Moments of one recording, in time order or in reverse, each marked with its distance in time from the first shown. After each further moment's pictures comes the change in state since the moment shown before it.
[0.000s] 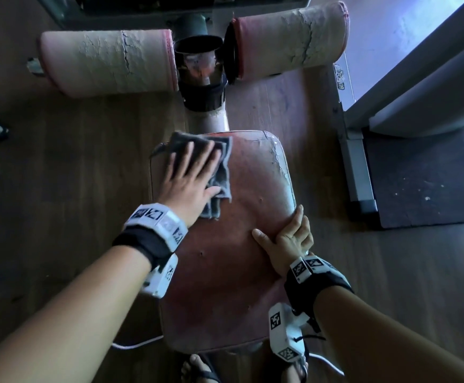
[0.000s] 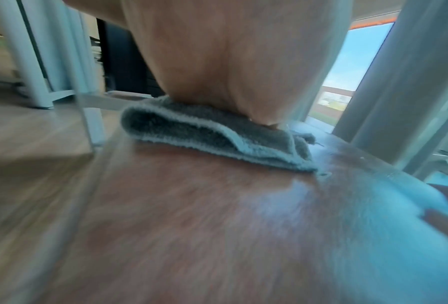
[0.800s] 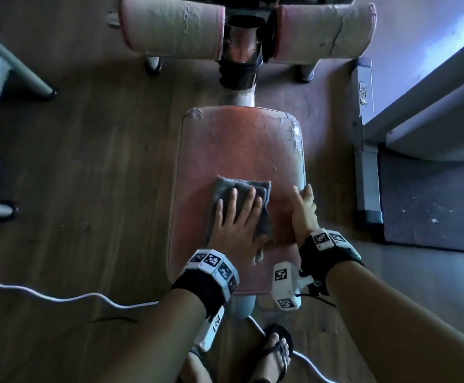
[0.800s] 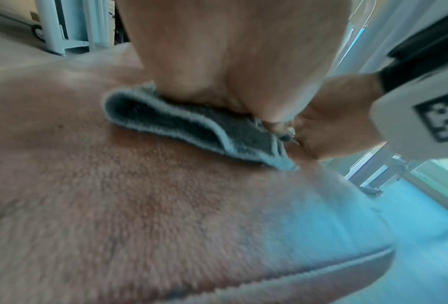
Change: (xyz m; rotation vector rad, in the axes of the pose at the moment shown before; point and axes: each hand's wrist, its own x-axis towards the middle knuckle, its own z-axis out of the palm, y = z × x) left_hand -0.127 0.145 0.035 -0.161 -0.095 -0.133; right_hand 0.003 0.012 -0.018 0.403 -0.068 -0.046
